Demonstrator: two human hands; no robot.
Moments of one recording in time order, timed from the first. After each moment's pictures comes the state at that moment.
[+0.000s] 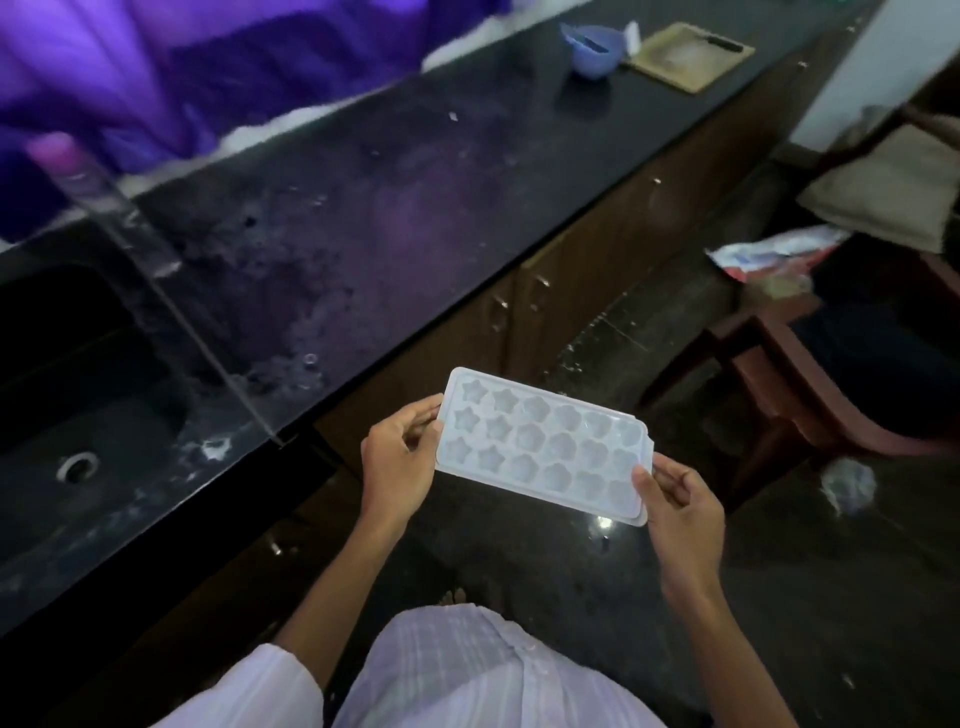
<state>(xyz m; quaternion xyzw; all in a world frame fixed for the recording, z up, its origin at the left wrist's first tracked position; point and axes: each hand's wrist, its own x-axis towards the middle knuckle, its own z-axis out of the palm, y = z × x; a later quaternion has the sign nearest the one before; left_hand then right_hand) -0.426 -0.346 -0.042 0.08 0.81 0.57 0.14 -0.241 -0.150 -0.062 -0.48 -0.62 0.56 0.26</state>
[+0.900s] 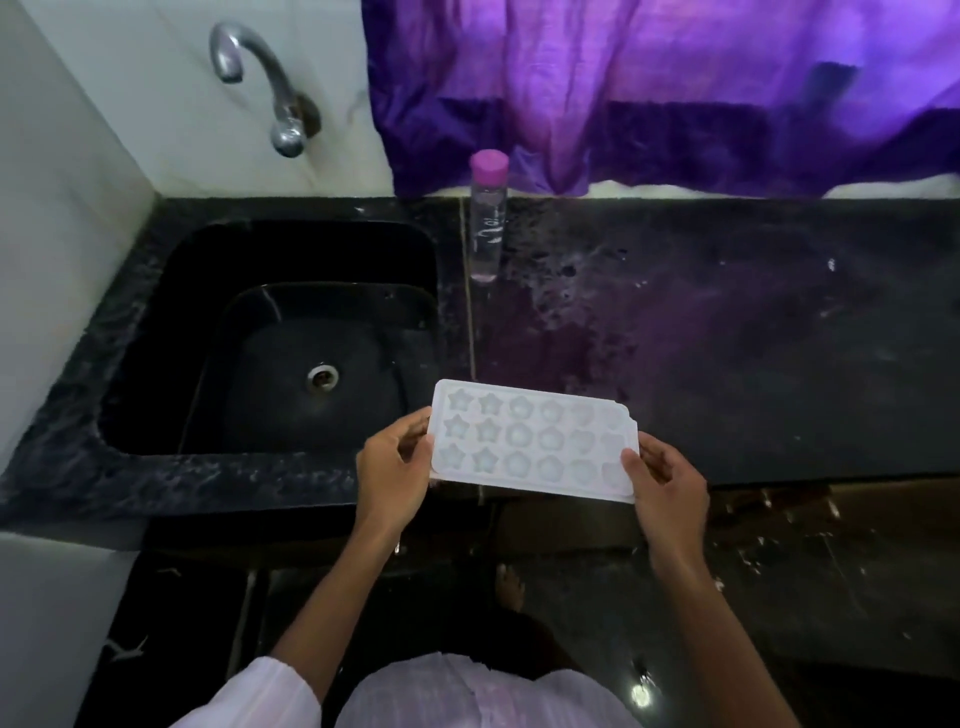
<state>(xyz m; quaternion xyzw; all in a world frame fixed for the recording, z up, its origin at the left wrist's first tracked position) -0.550 -0.523 -0.048 -0.21 0.79 0.57 -0.06 -0.575 -0.254 -0.063 -0.23 -0.77 0.59 0.03</state>
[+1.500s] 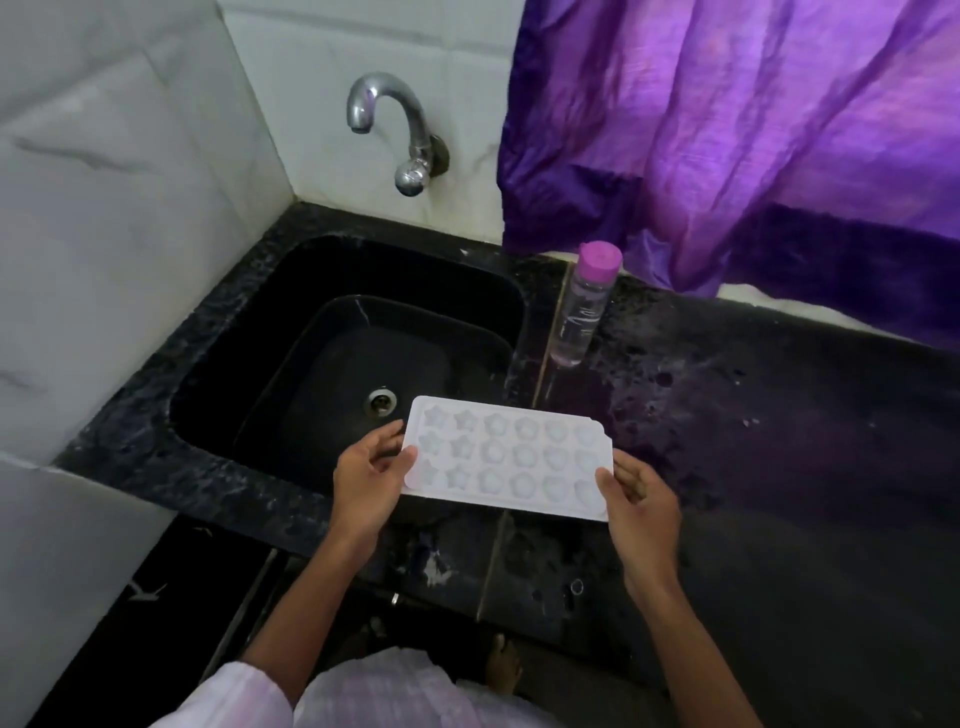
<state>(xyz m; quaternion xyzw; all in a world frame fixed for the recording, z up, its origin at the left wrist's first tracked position) -0.620 -0.569 -0.056 -0.40 0.65 0.62 -0.15 -0.729 -0.319 -0.061 -0.09 -0.79 0.60 -0.10</state>
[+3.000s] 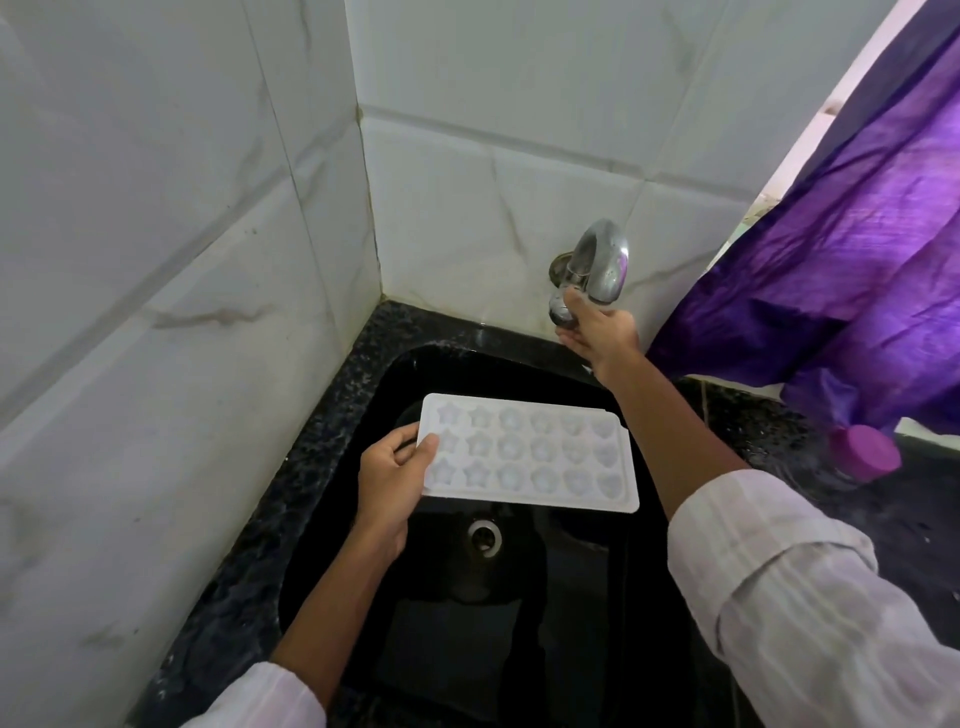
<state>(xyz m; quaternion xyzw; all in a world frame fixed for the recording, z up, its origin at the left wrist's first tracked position) -0.722 -0.860 -0.037 -0.38 0.56 0.72 -0.14 -0.977 -0.736 0.017 -0.10 -0.72 0.66 -0.17</state>
